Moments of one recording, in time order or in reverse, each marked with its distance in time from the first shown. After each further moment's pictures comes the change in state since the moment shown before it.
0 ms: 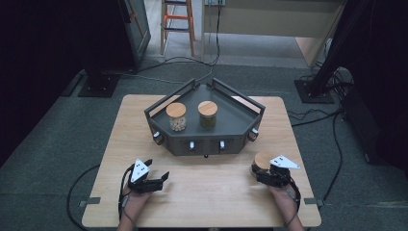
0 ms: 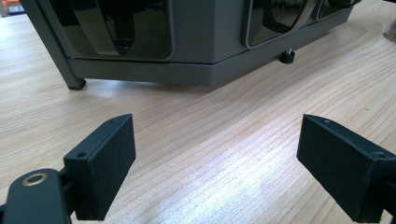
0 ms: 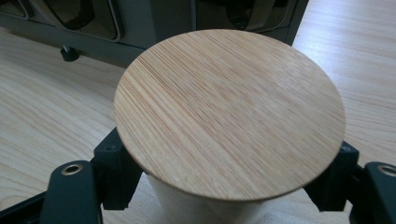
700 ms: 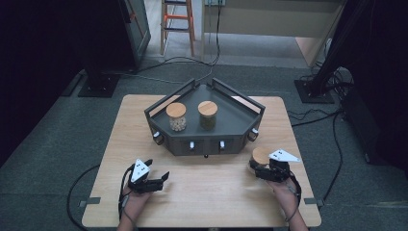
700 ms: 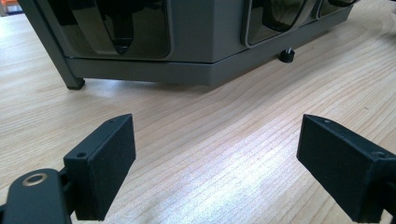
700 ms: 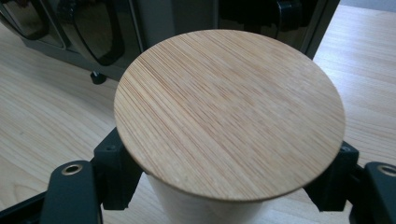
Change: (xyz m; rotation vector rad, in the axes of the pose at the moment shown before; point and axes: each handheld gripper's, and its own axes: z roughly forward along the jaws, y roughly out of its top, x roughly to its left) left arm 0.000 0.001 0.001 0.006 -0.001 0.003; right arm -0.005 0.029 -0.005 0.002 0.063 -0.001
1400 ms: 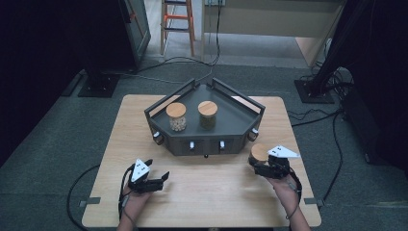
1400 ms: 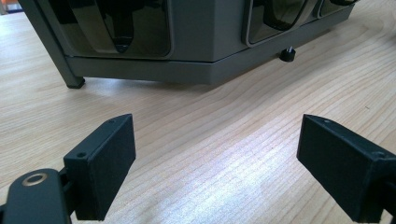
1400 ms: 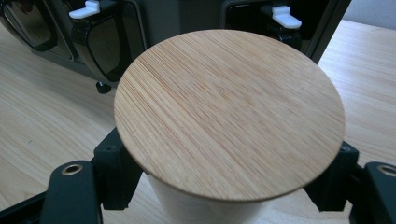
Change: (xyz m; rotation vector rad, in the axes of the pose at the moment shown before) left arm 0.000 0.001 0.000 0.004 0.000 -0.002; right arm 0.006 0.021 -0.005 0.010 -0.008 -0.031
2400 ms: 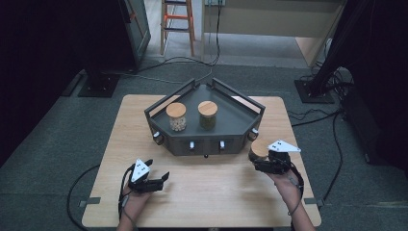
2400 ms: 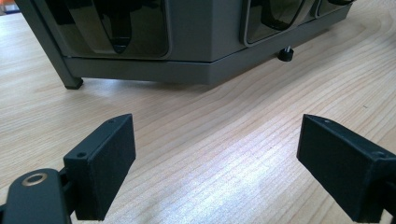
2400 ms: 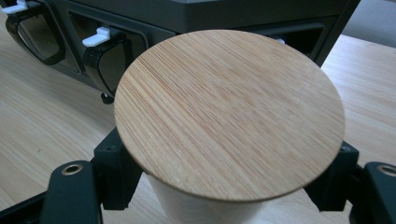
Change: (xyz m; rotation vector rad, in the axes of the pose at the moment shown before) left arm 0.001 0.000 0.000 0.000 -0.005 0.005; right arm 0.002 0.026 -0.007 0.015 -0.002 -0.025
